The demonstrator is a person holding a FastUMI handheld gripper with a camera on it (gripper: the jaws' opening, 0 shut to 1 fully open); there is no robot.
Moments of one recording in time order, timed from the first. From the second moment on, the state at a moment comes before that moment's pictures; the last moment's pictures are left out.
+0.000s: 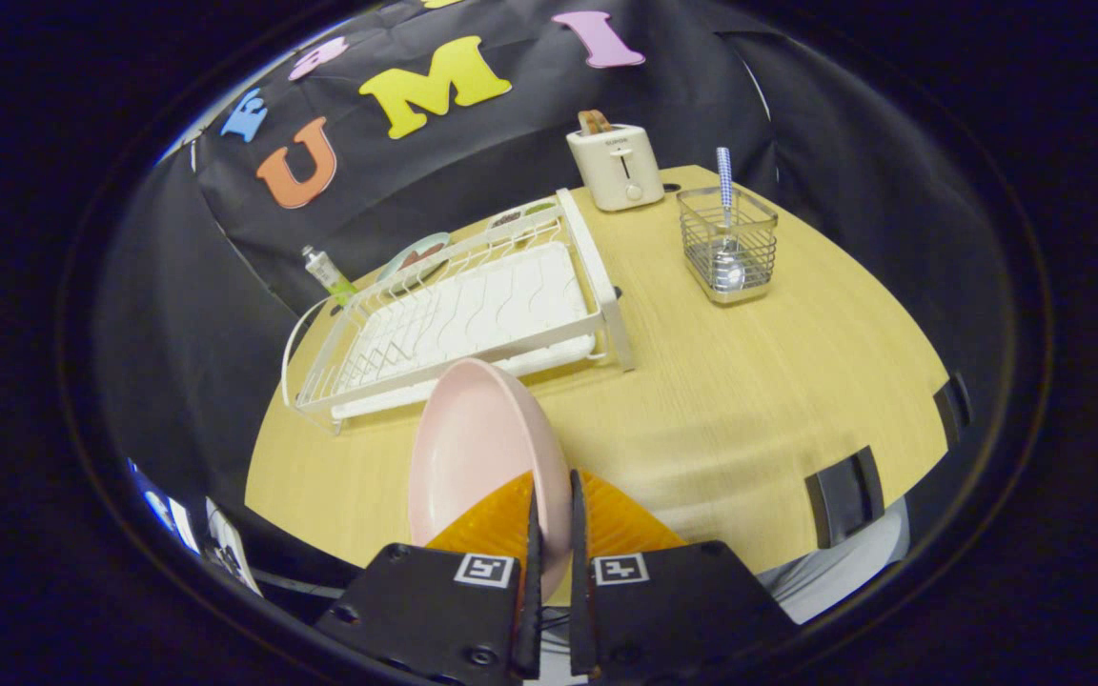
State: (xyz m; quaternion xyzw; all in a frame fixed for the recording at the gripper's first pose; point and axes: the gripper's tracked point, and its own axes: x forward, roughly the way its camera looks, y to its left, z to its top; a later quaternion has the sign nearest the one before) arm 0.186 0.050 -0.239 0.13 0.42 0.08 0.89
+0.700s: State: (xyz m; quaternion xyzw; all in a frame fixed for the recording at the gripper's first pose) arm 0.206 0.014 -0.234 0.11 0.31 0.08 0.94
